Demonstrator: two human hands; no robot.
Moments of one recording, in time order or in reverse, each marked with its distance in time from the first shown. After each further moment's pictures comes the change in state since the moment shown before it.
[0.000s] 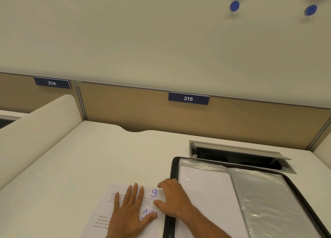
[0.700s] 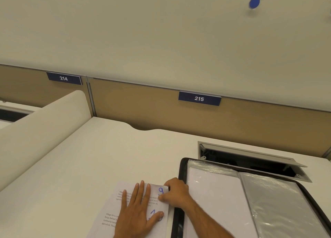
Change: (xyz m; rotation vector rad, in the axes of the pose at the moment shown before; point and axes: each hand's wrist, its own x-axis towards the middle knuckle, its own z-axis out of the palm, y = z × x) left_hand 0.003 -0.005 0.008 -0.022 0.161 0.011; right_hand 0.038 -0.017 0.003 0.202 -0.123 0.253
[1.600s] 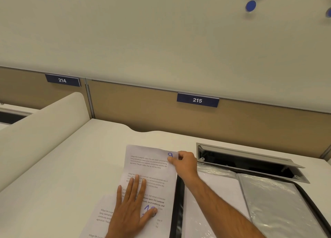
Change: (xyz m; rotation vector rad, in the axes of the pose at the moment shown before) left_hand 0.004 -0.013 -0.018 0.018 0.010 0.059; right_hand 0.023 -0.017 -0.066 0.640 0.452 0.037
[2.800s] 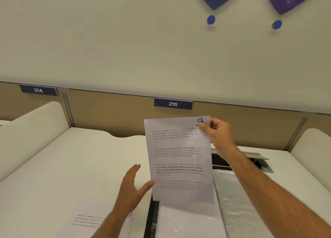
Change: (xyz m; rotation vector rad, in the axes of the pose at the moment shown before) left_hand 0.054 0.089 -0.078 -0.938 -0.006 -0.295; right_hand -0.002 -0.057 -0.214 0.425 0.064 -0.317
